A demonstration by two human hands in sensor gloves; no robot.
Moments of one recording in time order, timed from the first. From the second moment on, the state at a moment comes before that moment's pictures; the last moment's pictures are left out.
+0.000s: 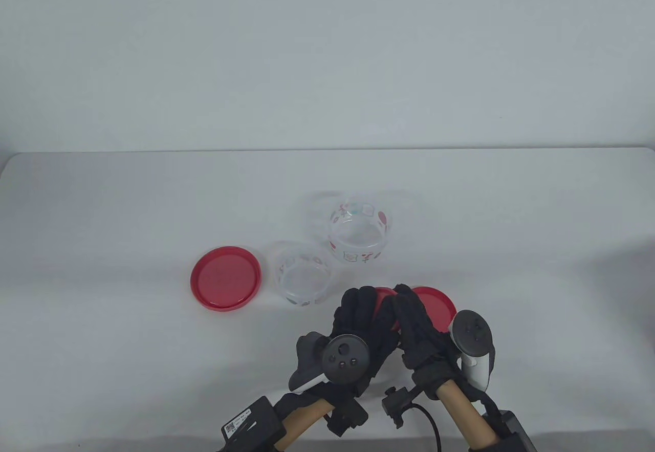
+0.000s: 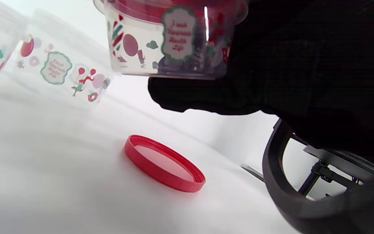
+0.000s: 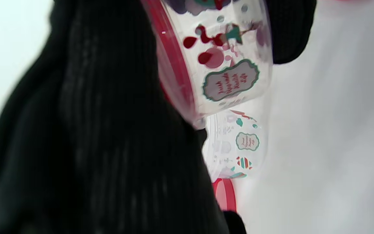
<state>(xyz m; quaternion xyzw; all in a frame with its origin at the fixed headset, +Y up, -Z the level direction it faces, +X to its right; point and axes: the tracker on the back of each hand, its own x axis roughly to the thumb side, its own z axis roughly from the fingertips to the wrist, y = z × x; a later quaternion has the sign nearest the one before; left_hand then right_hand) -0.025 -0.720 -0.253 0.00 -0.26 0.28 0.93 0.145 -0.740 -0.266 0.04 0.08 0.75 0.65</state>
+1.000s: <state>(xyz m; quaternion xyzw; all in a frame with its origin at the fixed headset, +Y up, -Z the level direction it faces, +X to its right) -0.058 -0.727 -0.262 -0.07 -0.42 0.34 0.84 0.158 -0.752 -0.285 0.09 0.21 0.72 0.66</state>
